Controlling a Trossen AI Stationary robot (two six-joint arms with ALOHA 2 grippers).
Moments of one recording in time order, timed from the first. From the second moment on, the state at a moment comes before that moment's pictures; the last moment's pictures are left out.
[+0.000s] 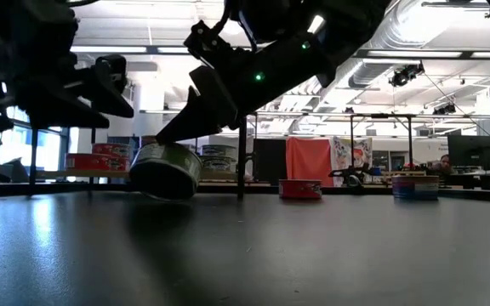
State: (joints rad) left arm -0.26 1.01 0.21 0.36 -0.12 0.56; right arm 0.13 2.07 1.26 0.32 0.17 -0.13
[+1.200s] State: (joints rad) left arm -0.25 1.43 0.21 0.65 -0.39 0.34; right arm 0.09 2.07 1.26 0.48 0.09 -0.06
